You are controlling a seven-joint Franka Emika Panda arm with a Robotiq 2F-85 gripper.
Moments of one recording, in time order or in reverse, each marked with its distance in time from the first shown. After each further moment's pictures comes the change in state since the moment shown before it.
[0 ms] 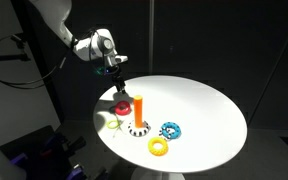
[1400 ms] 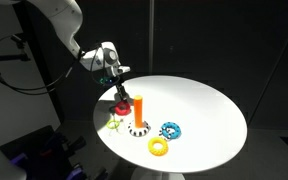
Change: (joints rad) arm 0.046 0.151 -0.059 0.068 -0.044 0.002 0.167
